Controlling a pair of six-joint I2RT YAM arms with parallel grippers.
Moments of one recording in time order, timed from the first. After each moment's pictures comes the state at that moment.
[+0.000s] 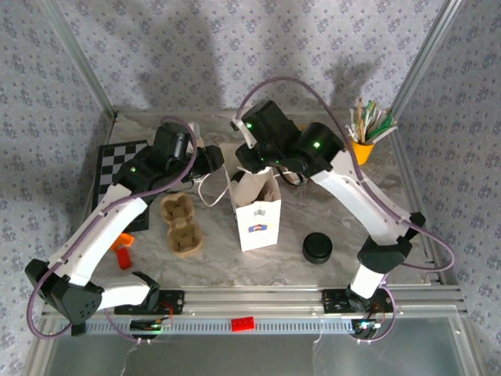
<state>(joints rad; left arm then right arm) -0.59 1.23 1.37 -0.76 0.04 -0.75 0.92 1.73 2.19 -1.27 0.19 0.12</state>
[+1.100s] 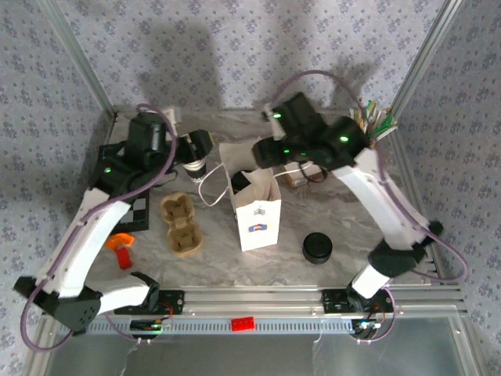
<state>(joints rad) -0.50 1.16 1.51 -0.84 -0.04 -0.62 0.74 1.56 2.10 -1.32 0.15 0.29</state>
